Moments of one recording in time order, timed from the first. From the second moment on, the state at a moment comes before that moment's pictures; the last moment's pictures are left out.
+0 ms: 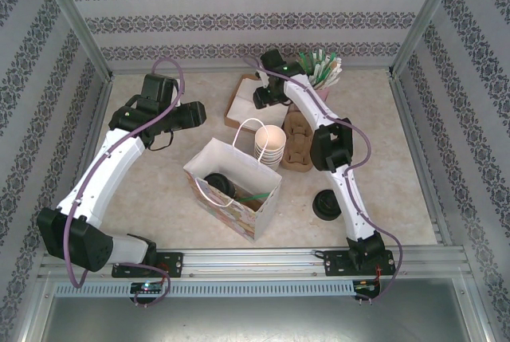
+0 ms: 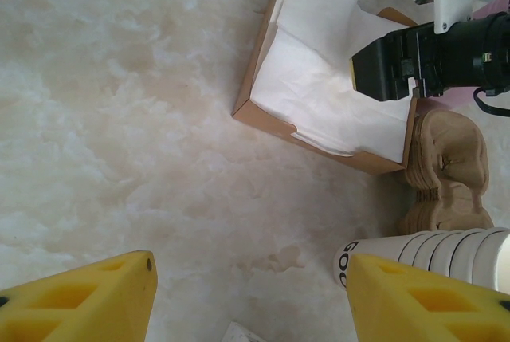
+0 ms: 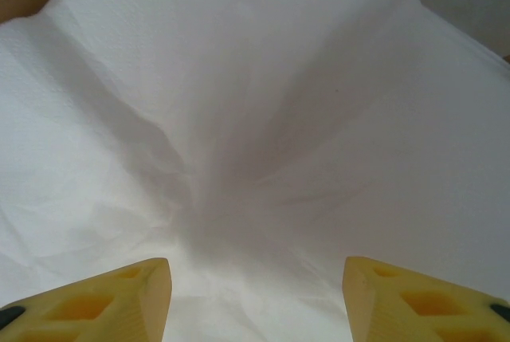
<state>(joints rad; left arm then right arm) -0.27 1.35 1.36 -0.81 0.09 -0.43 0.39 2.62 2.60 -1.12 -0.06 0.05</state>
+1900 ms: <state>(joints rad) -0.46 1.15 1.24 -0.21 0.25 0.56 0.50 1.84 2.64 -1.07 -0.44 0.33</state>
